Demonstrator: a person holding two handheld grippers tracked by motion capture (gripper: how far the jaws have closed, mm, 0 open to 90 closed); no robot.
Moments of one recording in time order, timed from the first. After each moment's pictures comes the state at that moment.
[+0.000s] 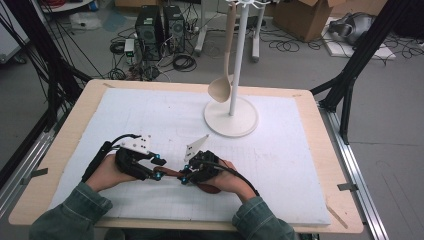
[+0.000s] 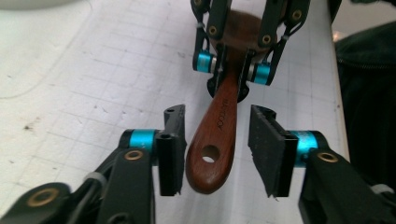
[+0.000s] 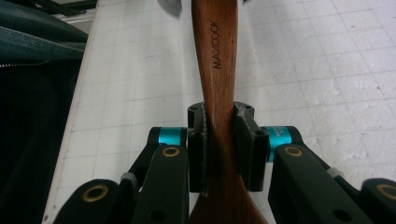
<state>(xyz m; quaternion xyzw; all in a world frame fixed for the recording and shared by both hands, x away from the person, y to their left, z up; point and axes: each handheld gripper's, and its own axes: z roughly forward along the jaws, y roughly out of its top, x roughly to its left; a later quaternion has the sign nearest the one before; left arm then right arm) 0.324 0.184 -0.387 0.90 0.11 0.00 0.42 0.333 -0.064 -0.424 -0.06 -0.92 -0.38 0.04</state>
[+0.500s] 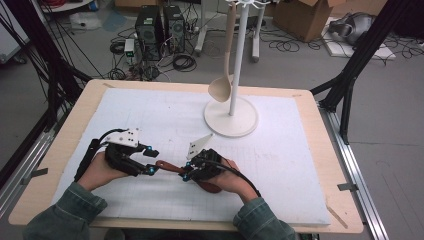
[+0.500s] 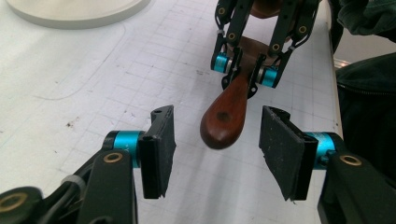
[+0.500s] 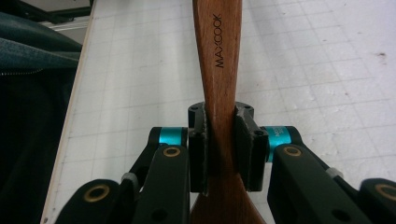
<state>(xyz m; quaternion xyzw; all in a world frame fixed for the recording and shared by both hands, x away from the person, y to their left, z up) 0.326 0.203 -0.377 0.88 0.14 0.02 0.45 0.331 -0.071 -0.414 -0.07 -0.91 -0.40 0.01</state>
